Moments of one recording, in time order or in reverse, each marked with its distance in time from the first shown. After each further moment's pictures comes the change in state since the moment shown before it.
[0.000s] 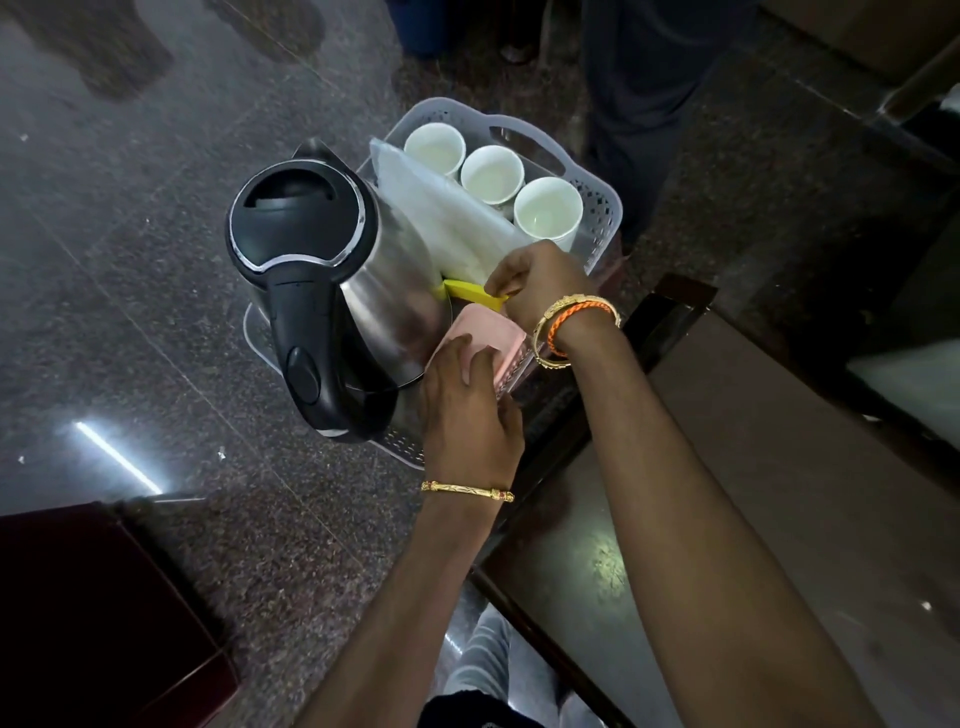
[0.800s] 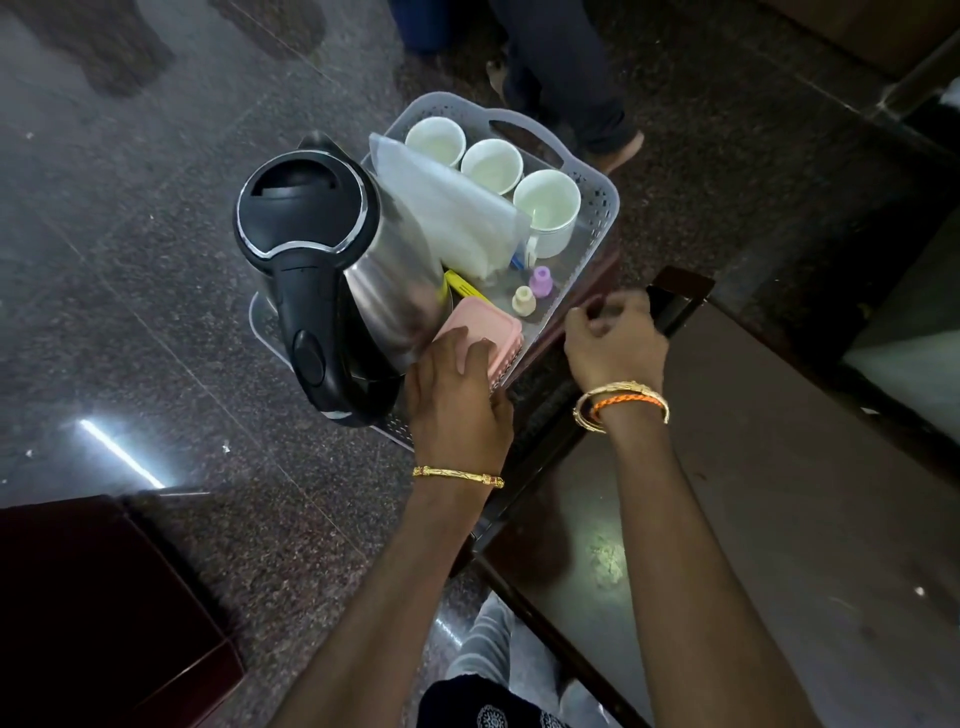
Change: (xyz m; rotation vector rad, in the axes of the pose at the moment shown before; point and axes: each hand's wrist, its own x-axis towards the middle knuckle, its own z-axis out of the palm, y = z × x) left_hand -0.004 -0.008 -0.003 0.107 -0.005 0.021; right_hand -0.054 0.054 0.007 0.276 0.433 0.254
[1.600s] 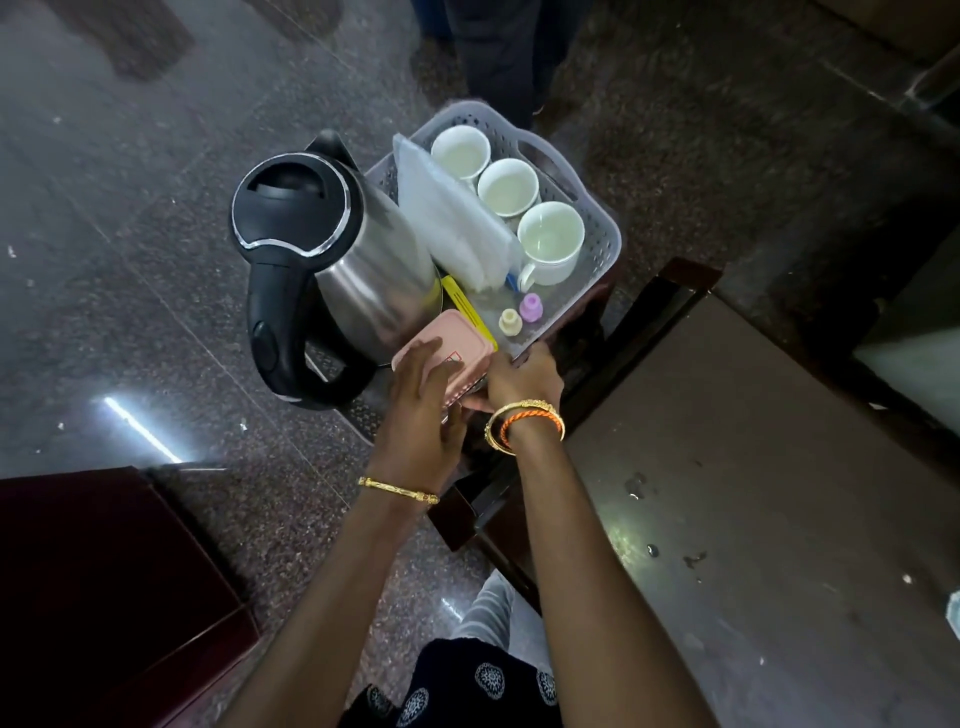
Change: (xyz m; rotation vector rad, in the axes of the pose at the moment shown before) left_hand -0.023 -0.046 -0.008 -0.223 -0.020 0.159; right_hand -0.051 -0.001 0.062 0.362 -0.263 0.417
